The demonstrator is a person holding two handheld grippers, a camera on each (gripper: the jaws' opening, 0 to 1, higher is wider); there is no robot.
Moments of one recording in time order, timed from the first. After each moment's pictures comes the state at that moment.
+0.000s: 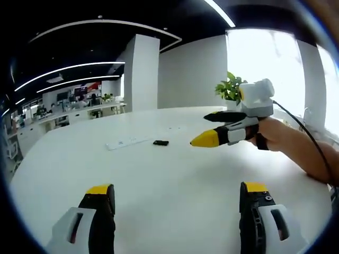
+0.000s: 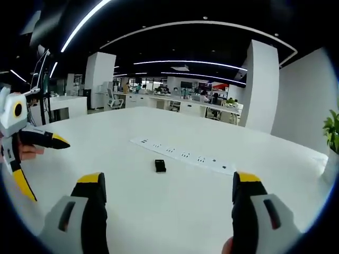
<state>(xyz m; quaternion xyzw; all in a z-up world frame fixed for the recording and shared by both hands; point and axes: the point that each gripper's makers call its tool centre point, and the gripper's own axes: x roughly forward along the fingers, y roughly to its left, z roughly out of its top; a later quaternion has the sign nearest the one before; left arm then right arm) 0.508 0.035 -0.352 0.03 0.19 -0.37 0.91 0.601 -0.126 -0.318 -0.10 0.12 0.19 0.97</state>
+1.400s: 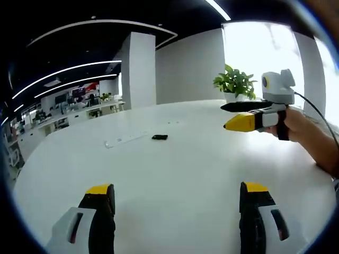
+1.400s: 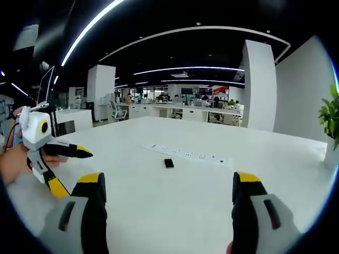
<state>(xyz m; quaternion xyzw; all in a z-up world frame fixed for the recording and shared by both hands) 0.488 0.029 -0.363 0.06 0.20 -0.37 0.91 0.538 -0.140 -0.299 -0.06 0.09 0.20 0.97</state>
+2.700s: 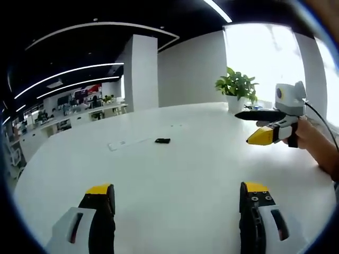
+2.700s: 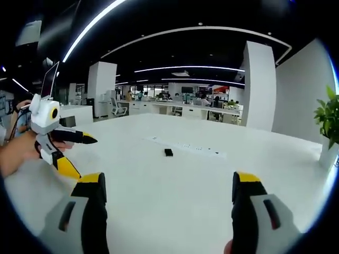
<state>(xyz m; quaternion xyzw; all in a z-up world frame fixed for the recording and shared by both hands) 0.483 0.033 -0.357 0.05 0.19 -0.36 0.91 0.508 -0.151 -0.310 -0.07 0.10 0.20 0.97</state>
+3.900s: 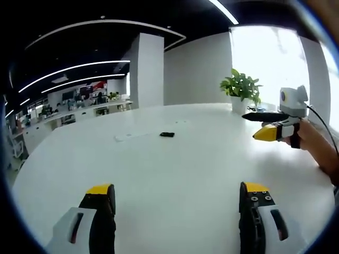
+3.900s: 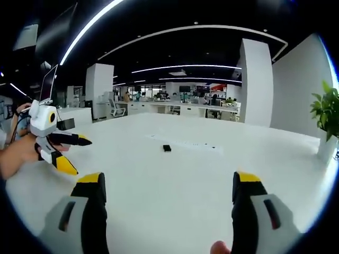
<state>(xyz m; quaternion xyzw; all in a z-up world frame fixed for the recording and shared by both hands) 0.499 0.051 -0.362 0.04 0.20 -0.34 0.92 0.489 -0.163 -0.314 -0.06 0.10 0.19 0.97</state>
